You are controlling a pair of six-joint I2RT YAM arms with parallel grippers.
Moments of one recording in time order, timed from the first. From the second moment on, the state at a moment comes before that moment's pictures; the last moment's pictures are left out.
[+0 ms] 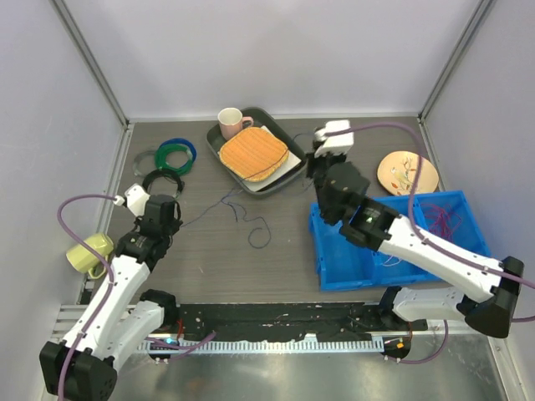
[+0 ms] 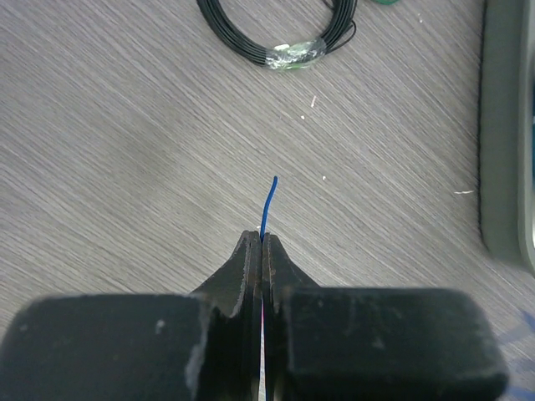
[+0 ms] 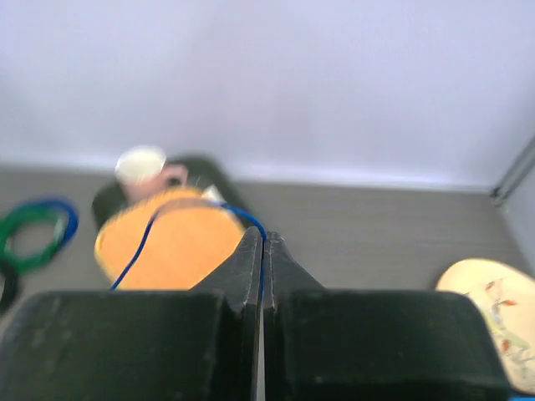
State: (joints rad) left arm -0.26 0.79 0.65 -0.61 -0.52 -0.84; right arm 0.99 1.18 1.10 0.11 0.89 -0.05
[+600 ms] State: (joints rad) left arm -0.25 0.86 0.62 -0.47 -0.24 -0.74; right arm 0.81 1.09 1.36 -0.04 0.43 -0.11
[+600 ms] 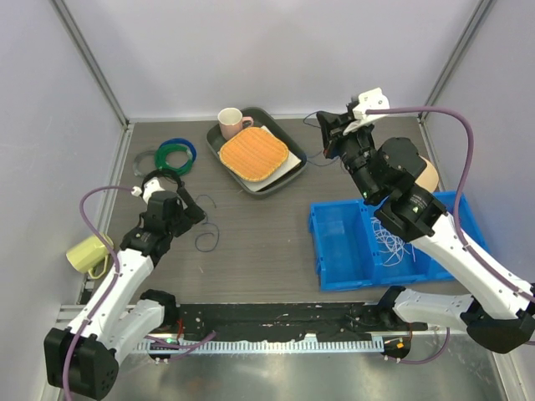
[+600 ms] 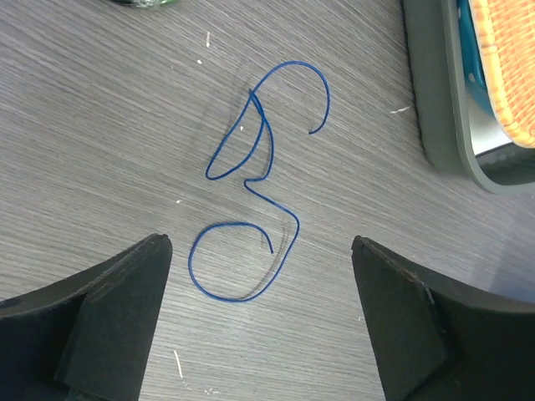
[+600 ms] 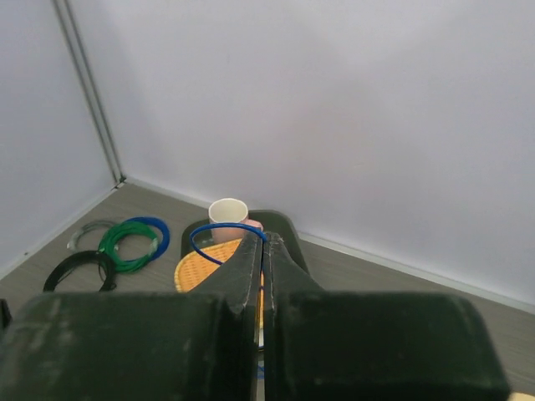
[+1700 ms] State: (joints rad) left arm -0.25 1.18 0.62 -0.38 -0.11 -0.74; right arm 0.81 1.02 1.38 -0.22 0.60 -0.01
